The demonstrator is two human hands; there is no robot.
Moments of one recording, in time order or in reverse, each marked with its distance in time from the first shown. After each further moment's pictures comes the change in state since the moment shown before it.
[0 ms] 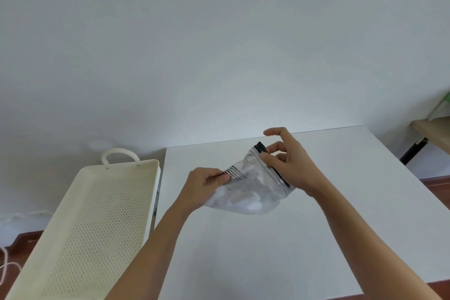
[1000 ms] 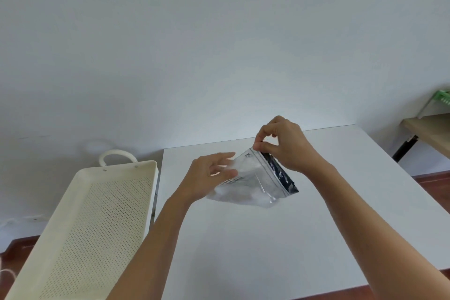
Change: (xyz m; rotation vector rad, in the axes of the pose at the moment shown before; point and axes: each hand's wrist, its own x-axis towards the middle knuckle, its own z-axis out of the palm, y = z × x) left_hand 0.005 0.024 -0.005 -0.070 -0.064 0.033; right_hand 0.011 -0.037 -0.008 -0.499 0.044 -0.246
